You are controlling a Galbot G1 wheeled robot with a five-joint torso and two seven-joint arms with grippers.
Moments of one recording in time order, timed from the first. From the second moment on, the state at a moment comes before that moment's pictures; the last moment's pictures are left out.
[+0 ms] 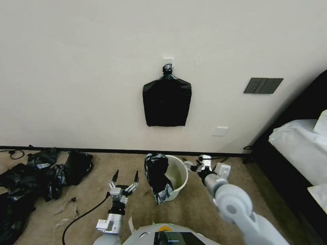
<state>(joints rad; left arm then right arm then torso) 1.86 -1.28 -0.38 -2.09 -0.17 -0.45 -0.16 -1.34 0.98 0.28 2.39 1.13 -0.60 0.61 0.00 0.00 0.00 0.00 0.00</state>
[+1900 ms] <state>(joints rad) 1.68 -1.22 -0.19 -2.08 -0.31 -0.06 -0.30 -1.14 1.05 0.12 2.14 1.19 -0.71 0.43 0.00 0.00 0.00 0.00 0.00</state>
